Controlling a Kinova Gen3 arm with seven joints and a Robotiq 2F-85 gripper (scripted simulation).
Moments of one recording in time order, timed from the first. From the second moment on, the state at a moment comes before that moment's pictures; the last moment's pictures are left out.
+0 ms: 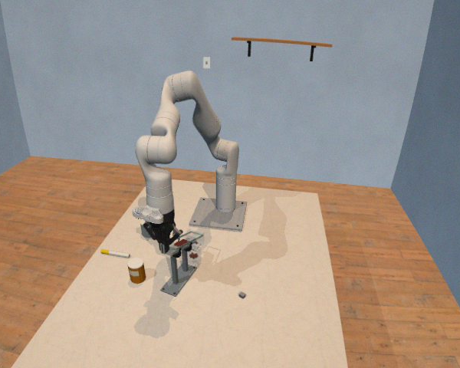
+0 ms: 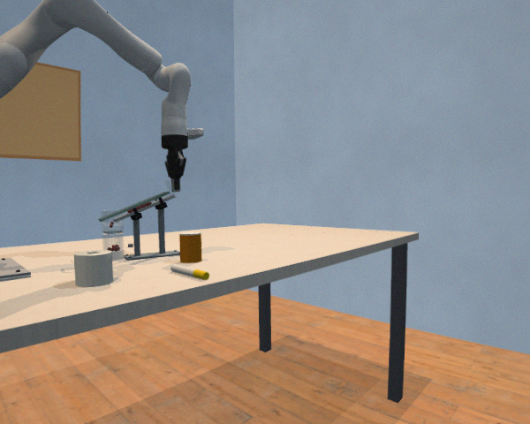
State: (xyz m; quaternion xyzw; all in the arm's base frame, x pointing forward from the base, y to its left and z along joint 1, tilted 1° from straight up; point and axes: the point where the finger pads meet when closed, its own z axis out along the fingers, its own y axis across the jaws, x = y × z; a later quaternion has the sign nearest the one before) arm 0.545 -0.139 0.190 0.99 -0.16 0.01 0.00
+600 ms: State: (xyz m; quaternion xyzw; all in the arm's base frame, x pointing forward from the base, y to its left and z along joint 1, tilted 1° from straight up) arm 0.564 -0.149 0.201 0.99 -0.16 0.00 0.01
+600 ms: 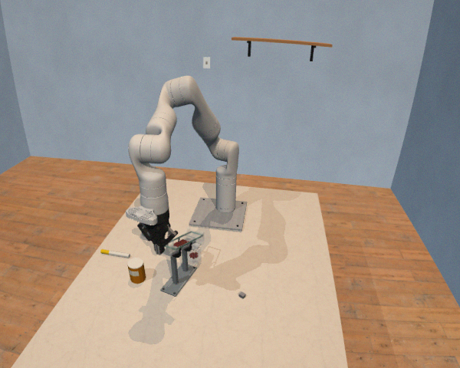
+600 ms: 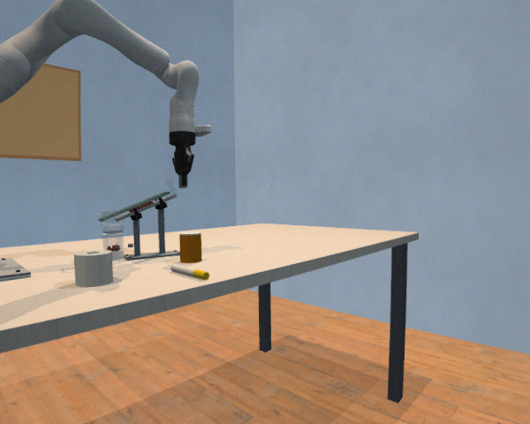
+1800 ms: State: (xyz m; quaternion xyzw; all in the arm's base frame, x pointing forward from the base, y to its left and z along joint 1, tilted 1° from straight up) arm 0.547 -0.143 0.195 0.99 -0.16 0.00 0.01
